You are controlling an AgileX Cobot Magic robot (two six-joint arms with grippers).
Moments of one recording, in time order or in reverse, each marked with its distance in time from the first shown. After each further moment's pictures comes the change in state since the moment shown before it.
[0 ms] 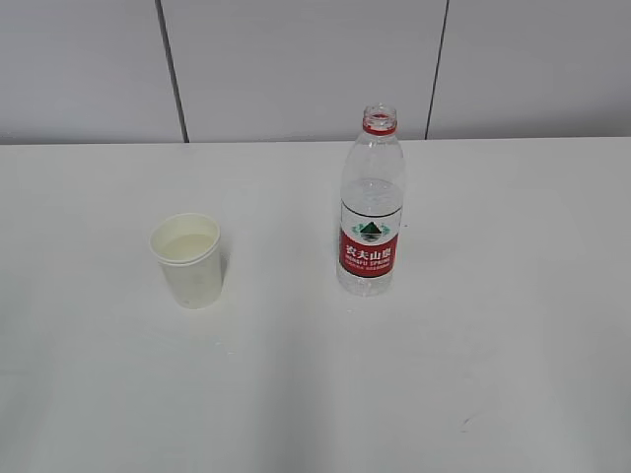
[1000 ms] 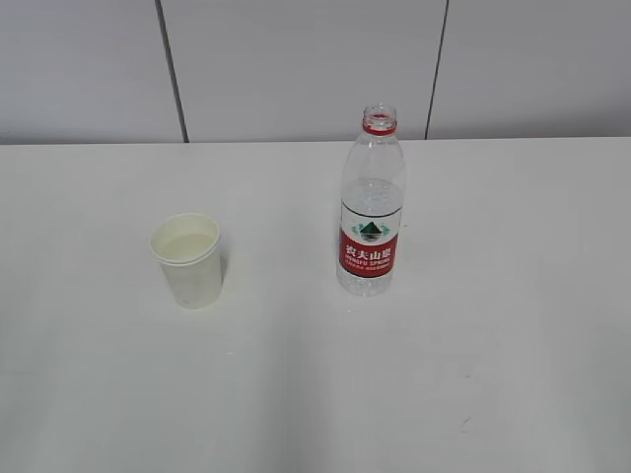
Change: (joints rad) left arm 0.000 0.000 0.000 -0.009 0.000 0.000; right arm 0.000 0.000 0.000 0.000 0.000 0.000
